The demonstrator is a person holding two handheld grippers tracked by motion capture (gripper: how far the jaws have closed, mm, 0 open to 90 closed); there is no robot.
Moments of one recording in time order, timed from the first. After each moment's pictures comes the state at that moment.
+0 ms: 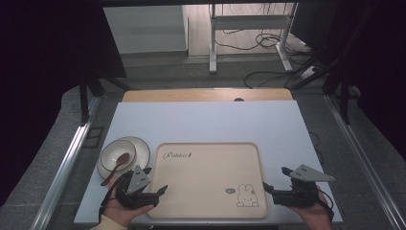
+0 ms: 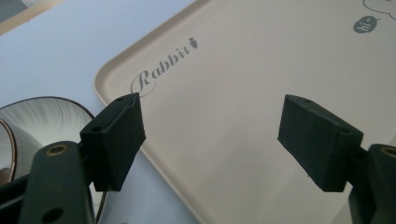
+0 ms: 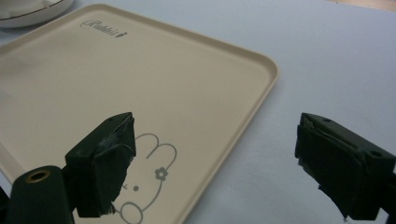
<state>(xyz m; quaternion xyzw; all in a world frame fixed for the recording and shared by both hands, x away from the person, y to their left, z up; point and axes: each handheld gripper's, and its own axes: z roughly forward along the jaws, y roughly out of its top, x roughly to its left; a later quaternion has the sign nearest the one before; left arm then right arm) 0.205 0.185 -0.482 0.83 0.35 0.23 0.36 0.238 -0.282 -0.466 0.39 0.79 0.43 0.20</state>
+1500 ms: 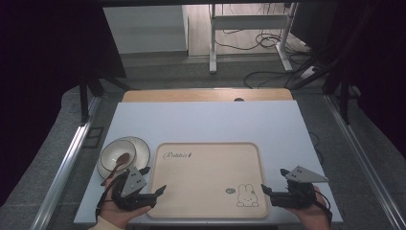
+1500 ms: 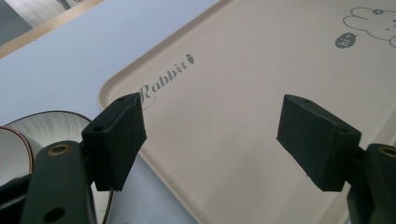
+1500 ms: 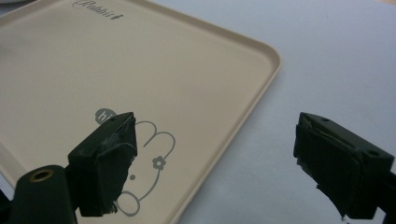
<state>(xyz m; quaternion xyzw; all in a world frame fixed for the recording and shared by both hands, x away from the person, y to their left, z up) 0.197 0.191 -0.472 0.82 0.34 0.24 0.39 0.237 -0.275 -0.470 0.38 0.81 0.40 0.20</state>
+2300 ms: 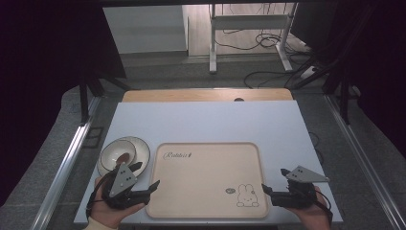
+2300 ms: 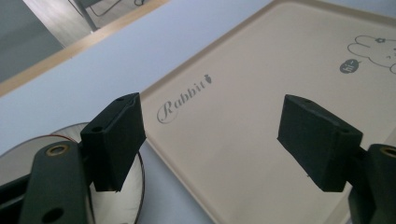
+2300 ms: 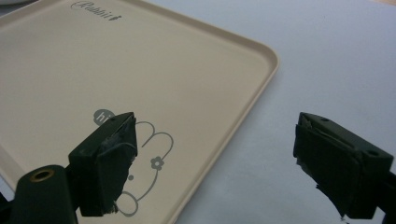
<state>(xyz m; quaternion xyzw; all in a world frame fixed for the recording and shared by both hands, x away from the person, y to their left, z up) 0.187 0.201 -0.443 0.80 0.35 0.27 0.39 0.237 -0.277 -0.469 0.38 0.81 0.40 0.20</state>
